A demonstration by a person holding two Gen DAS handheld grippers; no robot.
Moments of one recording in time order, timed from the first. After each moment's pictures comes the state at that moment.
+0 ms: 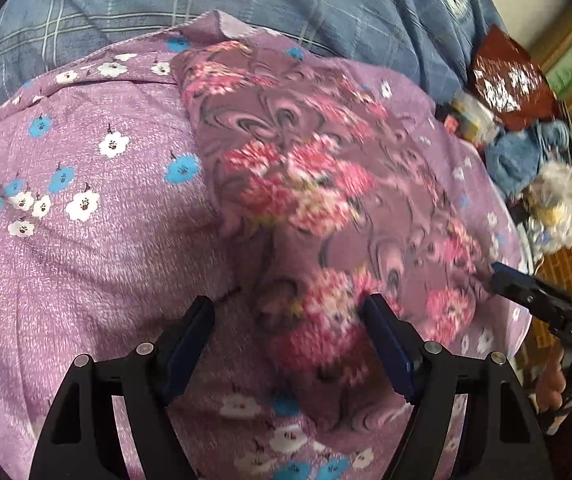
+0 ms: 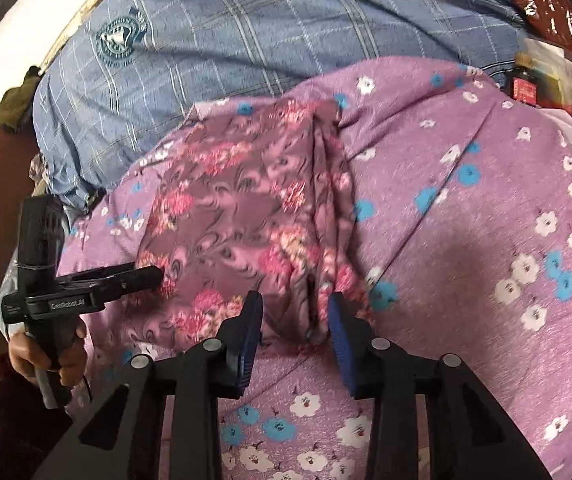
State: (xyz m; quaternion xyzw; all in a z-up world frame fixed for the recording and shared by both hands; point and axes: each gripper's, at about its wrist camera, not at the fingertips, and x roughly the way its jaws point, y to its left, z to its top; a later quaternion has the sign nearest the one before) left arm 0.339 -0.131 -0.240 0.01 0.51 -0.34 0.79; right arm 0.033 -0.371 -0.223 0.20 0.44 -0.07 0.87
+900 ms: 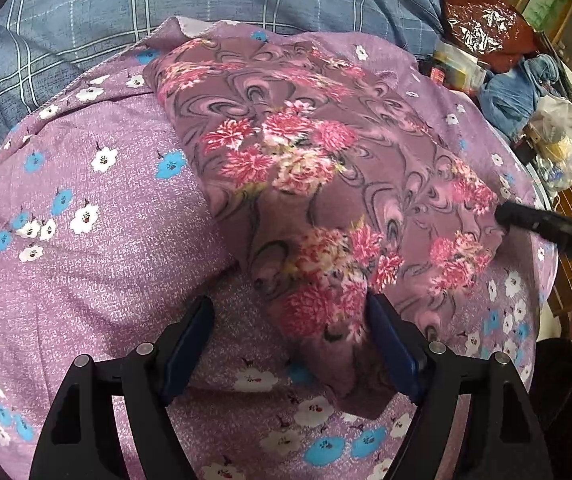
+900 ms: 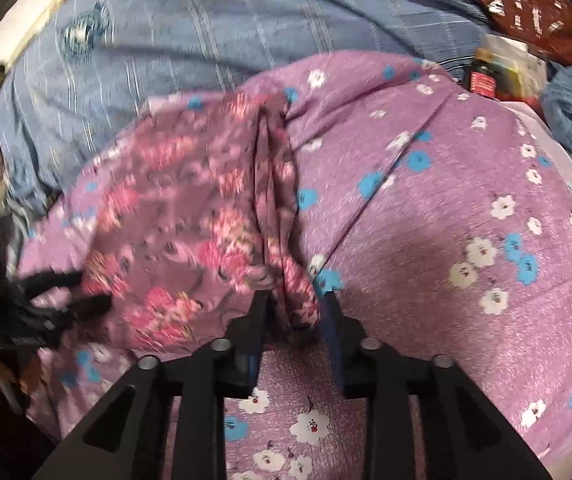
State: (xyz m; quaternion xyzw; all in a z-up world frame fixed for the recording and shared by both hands) left arm 0.320 -0.133 -0.239 0.11 0.50 -0.36 0.78; right arm 0.020 -0.383 -0.225 0.20 0.44 -0.15 0.86
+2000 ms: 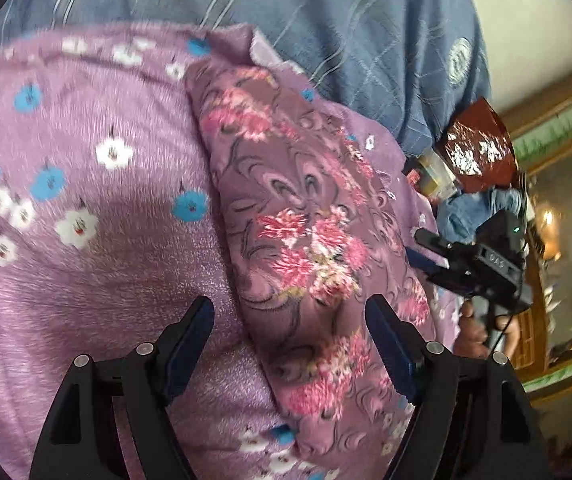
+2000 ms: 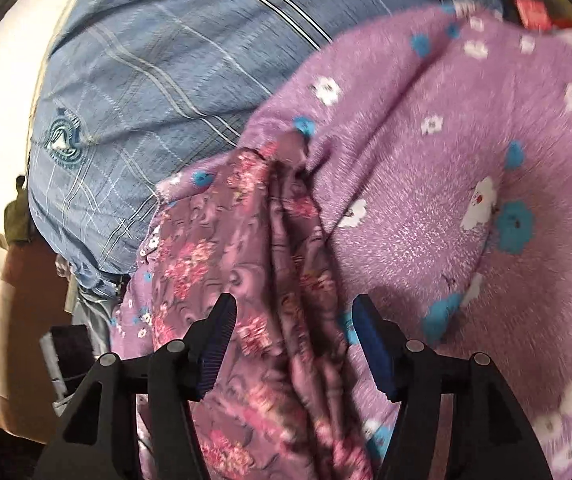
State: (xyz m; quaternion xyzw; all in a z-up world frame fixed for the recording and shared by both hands) left arm 0.397 -0.085 -0.251 -0.16 0.53 -0.40 0.73; right arm 0.110 -0.470 -0.252 0.40 0.42 -0.03 0.81
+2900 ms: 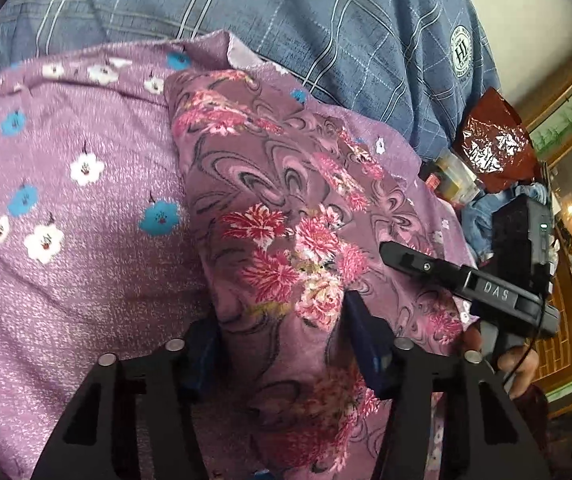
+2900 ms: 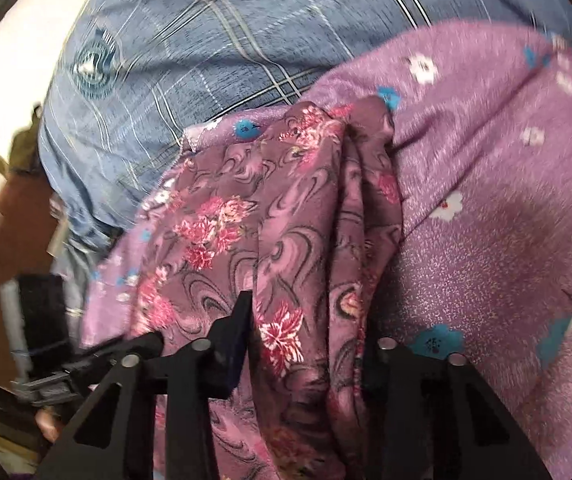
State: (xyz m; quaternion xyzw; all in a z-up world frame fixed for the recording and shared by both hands) left arm 0.384 -0.132 -0.269 -0.10 0.48 -0.37 0.79; right arm 0.148 -0.403 -0.256 0.27 0.42 0.00 0.87
